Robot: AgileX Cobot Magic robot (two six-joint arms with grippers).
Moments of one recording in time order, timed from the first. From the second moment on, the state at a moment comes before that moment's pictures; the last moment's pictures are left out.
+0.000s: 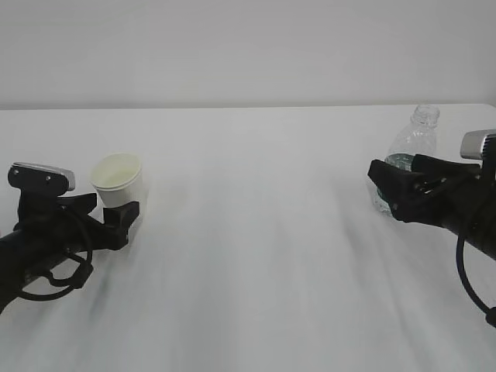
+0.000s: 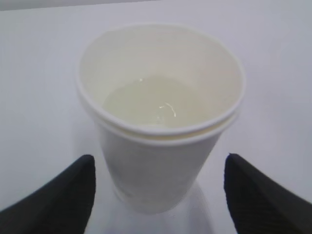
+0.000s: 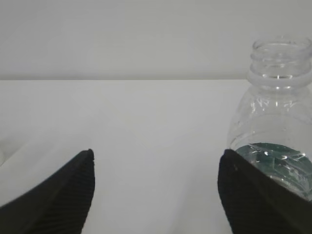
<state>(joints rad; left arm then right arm) -0.23 2.12 -0.56 0.10 -1.15 -0.10 0.07 1.78 -0.40 -0.39 -1.14 0.24</state>
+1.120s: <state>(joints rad) -0.23 1.72 -0.33 0.15 -1.15 -0.10 0.07 1.34 -0.39 -0.42 -0.71 0.26</state>
